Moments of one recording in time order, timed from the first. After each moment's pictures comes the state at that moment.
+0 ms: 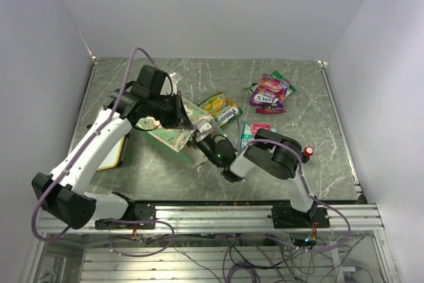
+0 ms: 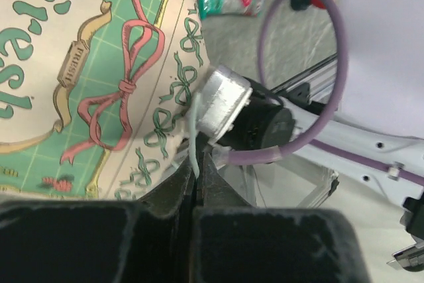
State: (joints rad) left arm -0.50 1.29 1.42 -0.94 0.43 -0.60; right arm 1.02 2.14 0.87 1.53 0.27 -0.20
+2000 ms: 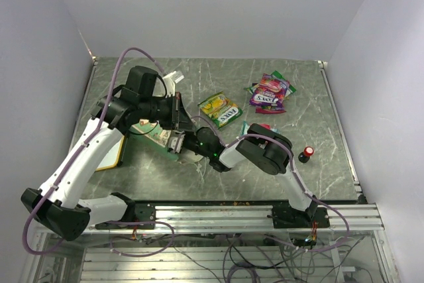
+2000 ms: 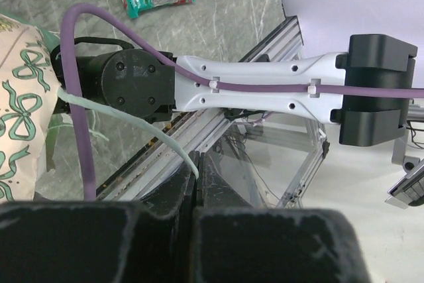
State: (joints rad) left arm -0.50 1.20 1.38 -0.89 0.62 -0.52; right arm 0.99 2.24 1.02 1.16 -0.10 -0.83
